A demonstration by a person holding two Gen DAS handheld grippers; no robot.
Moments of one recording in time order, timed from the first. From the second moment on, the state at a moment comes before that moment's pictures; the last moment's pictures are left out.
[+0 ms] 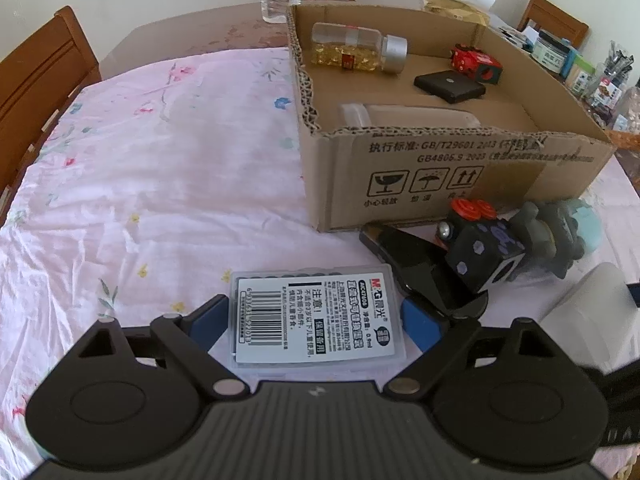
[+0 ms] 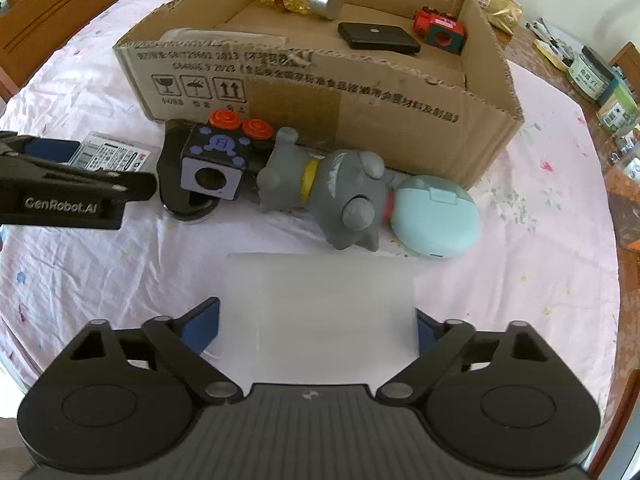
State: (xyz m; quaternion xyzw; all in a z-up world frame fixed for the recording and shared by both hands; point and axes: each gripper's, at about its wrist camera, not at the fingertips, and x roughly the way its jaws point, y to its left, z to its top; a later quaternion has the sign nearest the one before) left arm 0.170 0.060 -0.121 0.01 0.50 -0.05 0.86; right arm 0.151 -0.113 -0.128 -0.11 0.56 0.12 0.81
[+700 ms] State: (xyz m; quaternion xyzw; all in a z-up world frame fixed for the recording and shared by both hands) left arm 0.152 0.065 -0.083 0.06 0.50 -0.15 0.85; right arm 0.153 -0.128 -0.080 -0.16 0.53 0.17 0.81
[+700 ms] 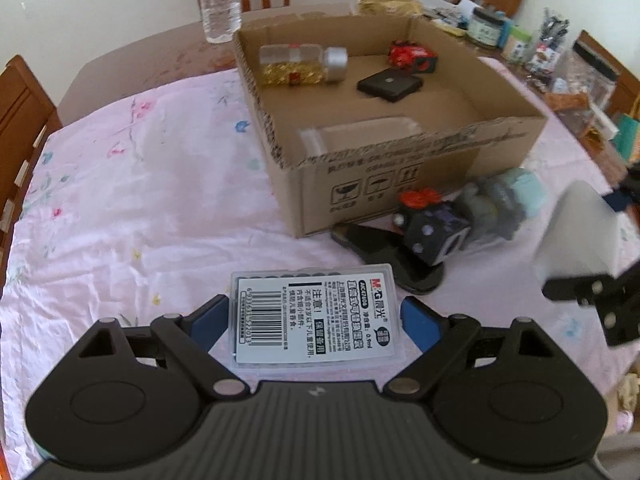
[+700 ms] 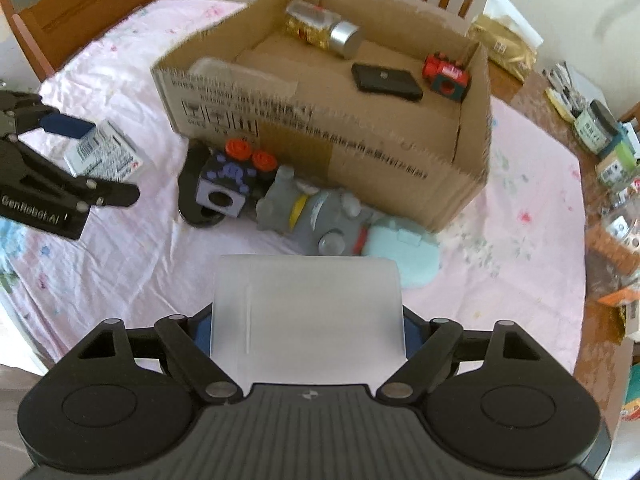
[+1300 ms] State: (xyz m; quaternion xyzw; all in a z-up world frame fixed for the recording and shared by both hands) left arm 0.158 0.068 -0.015 0.06 0.44 -0.15 0.88; right arm 0.260 -0.143 -0.015 -0.14 0.44 0.19 0.87
